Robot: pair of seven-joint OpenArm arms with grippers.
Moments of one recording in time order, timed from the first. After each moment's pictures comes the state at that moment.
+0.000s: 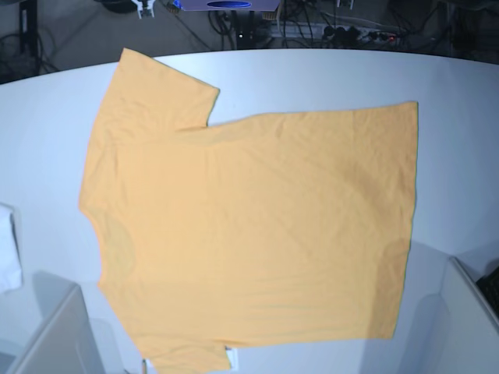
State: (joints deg) left arm 26.4 -7.7 1.3 28.4 0.3 0.3 -3.3; right arm -23.2 6.0 -0.4 29.6 -2.0 0.5 -6.5
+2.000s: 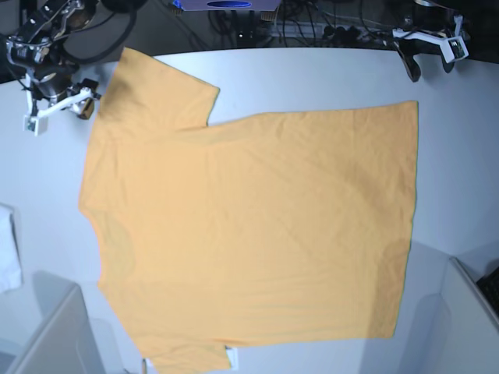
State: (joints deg) left arm 54.7 -8.0 -25.7 109.9 -27.1 -2.0 5.7; right arm -15.3 -4.9 48.4 110.9 21.0 26.8 -68.8
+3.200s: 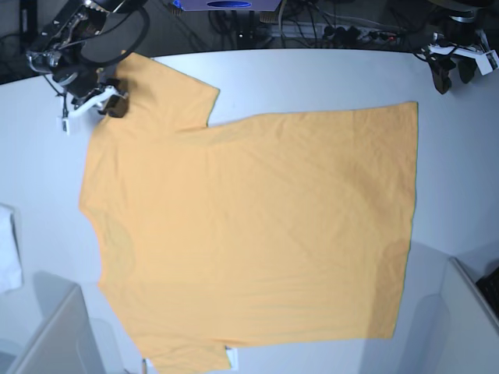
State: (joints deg) left arm 38.3 -3.6 -50.6 96.8 -35.9 -28.7 22.0; right arm -12.7 -4.8 47.1 90.7 27.4 38.5 -65.5
